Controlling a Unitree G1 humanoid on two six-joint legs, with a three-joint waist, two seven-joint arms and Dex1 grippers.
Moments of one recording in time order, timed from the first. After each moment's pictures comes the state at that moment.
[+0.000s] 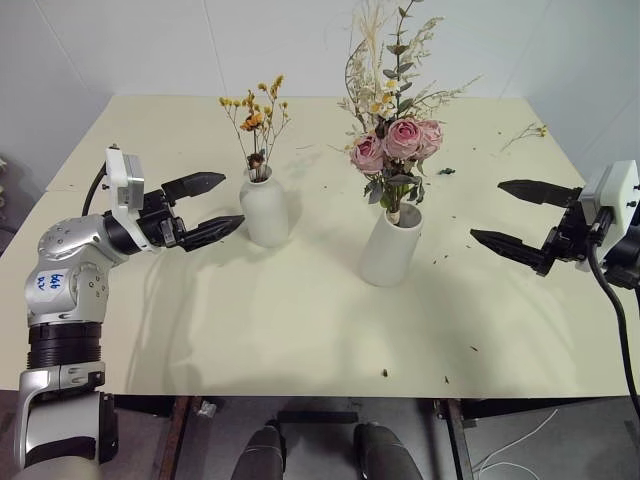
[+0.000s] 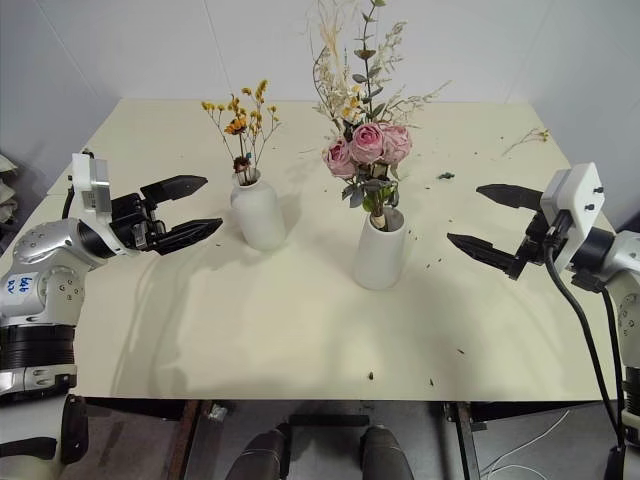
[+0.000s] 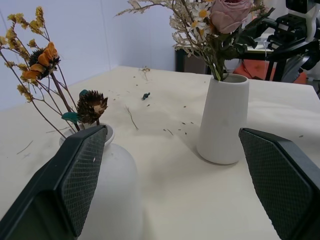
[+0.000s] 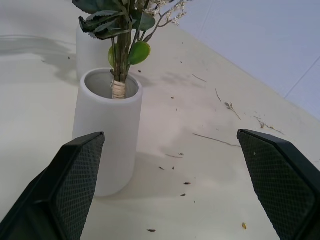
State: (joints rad) left arm -0.65 0.70 0.24 0.25 -0.59 0.25 -1.14; right arm -0.41 -0.92 -0.32 -0.02 0.55 0.26 1.09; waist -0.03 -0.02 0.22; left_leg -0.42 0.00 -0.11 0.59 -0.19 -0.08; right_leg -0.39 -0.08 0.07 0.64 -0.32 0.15
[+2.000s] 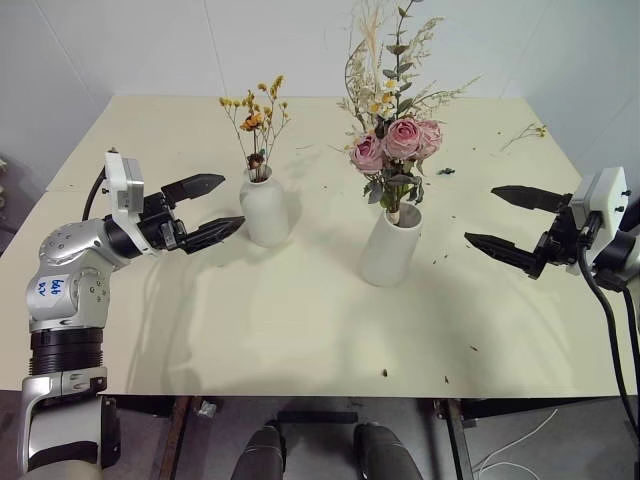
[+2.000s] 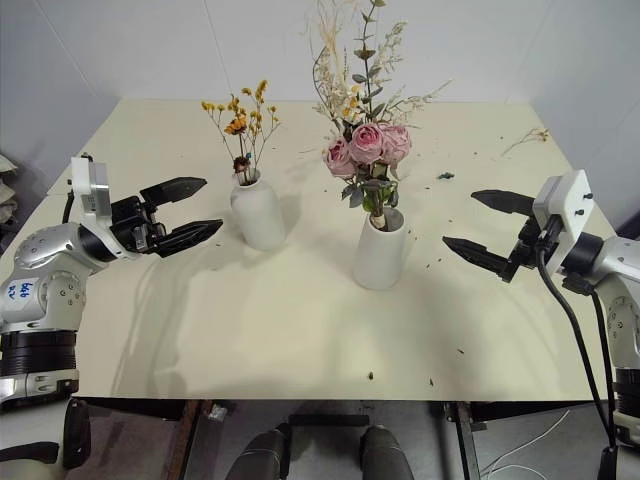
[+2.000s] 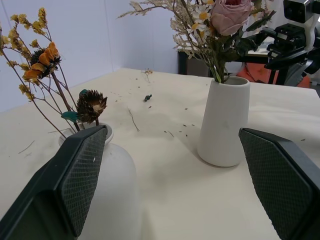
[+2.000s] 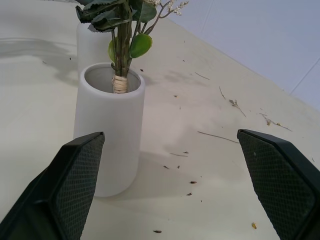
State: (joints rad) left arm -0.62 0.68 0.26 0.21 -0.59 0.26 -1.13; right arm -0.41 -0.89 -0.29 0.00 0.55 0.24 1.08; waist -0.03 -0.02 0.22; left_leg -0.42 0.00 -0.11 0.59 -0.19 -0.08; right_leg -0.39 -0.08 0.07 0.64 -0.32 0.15
